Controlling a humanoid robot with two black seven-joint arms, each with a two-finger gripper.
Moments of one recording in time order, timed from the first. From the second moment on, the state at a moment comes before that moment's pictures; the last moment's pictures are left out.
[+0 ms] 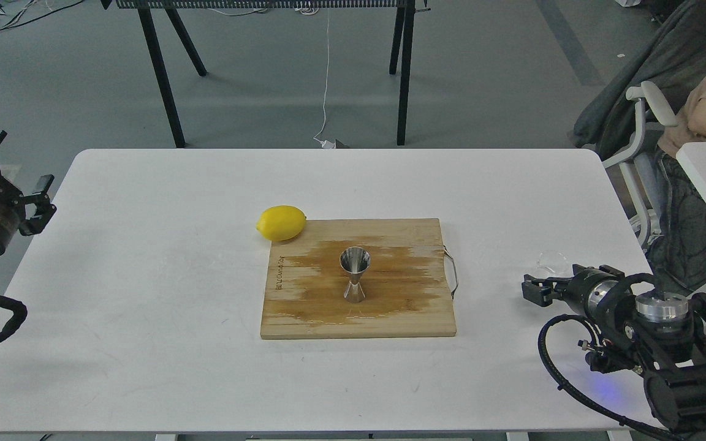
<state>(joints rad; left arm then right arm) -0.54 0.58 -0.81 -0.44 0.21 -0.49 -0.49 0.25 -0.26 1.27 1.07 0.44 -0.49 -0.11</state>
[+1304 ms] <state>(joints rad) -0.54 0.57 -0.81 -0.43 0.21 -0.49 -0.49 0.26 -0.25 1.27 1.07 0.41 -0.49 -0.10</state>
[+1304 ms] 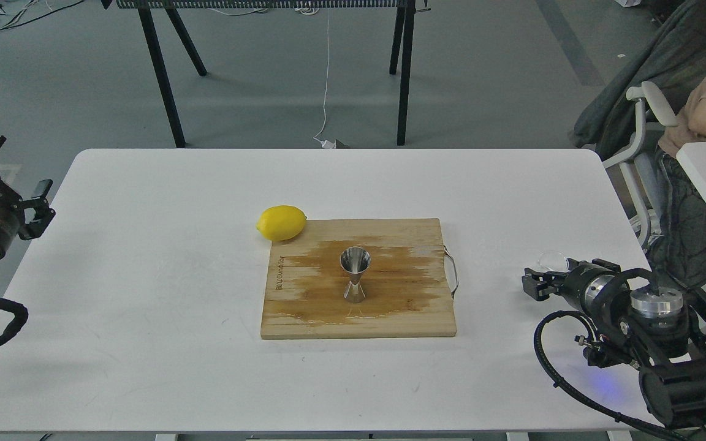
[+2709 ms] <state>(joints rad) -0.54 0.57 -0.81 -0.41 0.21 -0.49 -0.49 0.25 -0.25 1.25 1.06 0.40 -0.49 -0.10</state>
